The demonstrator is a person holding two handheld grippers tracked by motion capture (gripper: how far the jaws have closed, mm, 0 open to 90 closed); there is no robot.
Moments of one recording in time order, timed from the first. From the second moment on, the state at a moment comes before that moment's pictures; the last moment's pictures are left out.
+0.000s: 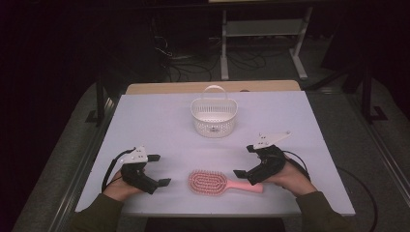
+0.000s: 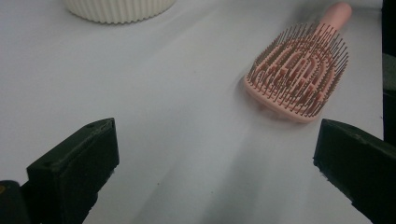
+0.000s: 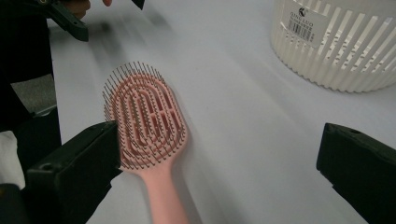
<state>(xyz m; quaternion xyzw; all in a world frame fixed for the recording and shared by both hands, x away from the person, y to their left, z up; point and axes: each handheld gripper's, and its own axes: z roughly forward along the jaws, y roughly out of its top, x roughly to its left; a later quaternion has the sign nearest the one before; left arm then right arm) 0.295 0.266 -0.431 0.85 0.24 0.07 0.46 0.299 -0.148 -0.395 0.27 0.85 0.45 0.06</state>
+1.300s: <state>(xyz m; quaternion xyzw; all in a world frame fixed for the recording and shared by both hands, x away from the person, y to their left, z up) 0.296 0.265 -0.432 0.85 0.25 0.06 0.46 0.298 -0.115 -0.403 0.22 0.88 0.42 0.03</state>
